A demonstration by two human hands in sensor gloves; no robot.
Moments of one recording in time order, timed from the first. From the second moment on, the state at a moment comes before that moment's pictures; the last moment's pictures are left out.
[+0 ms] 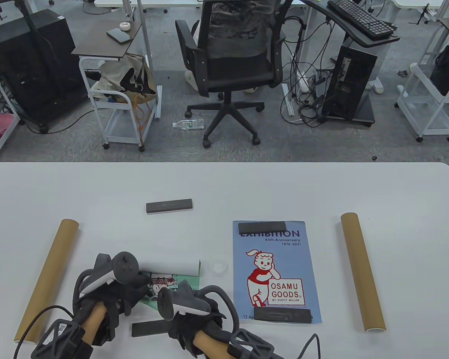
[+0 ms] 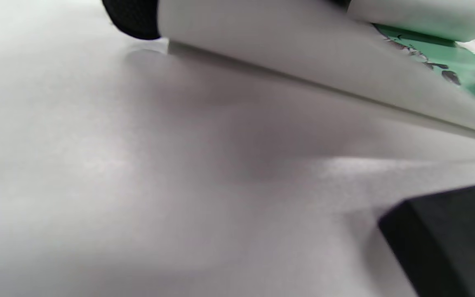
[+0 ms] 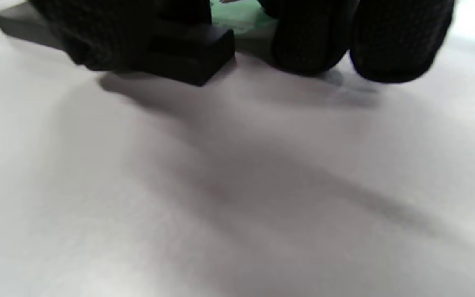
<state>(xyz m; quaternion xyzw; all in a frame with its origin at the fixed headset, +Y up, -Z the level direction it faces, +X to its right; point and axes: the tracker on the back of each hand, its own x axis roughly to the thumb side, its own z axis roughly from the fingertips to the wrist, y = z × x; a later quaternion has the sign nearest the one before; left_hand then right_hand) -0.286 -0.762 -0.334 -0.25 -0.07 0.07 0.96 -0.097 -0.767 -0.278 -0.23 -0.26 -0.94 0.07</state>
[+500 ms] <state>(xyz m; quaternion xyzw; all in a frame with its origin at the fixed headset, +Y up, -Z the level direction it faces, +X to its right) -0.288 -0.768 -0.323 -0.23 -0.09 0.05 0.97 -0.079 -0.766 -0.297 -0.21 -0.11 -0.97 -0.04</state>
